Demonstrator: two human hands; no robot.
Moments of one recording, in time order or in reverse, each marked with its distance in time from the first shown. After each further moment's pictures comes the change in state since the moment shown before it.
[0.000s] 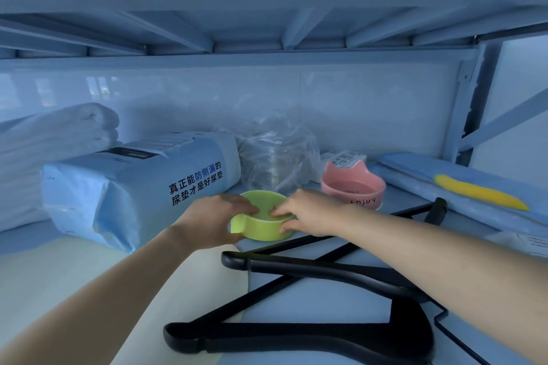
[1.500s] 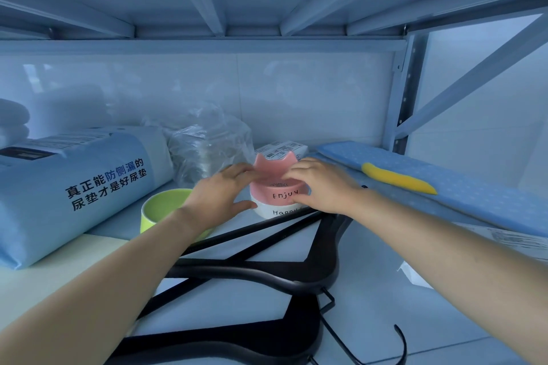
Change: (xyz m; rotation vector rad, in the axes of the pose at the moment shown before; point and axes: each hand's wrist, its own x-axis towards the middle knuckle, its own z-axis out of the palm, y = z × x) left_hand 0.101 0.116 0.014 -0.073 0.137 0.099; right_hand -0.096 0.129 -0.023 -0.105 0.352 0.109
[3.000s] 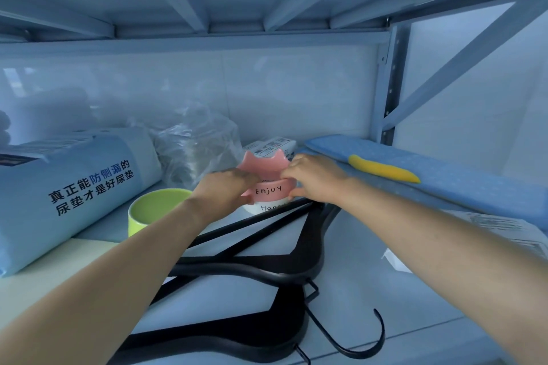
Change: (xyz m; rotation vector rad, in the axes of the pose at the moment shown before) left_hand 0.020 0.022 0.001 0.168 -0.147 0.054; right_hand -0.001 0.009 -0.002 -0.115 -0.065 -0.030
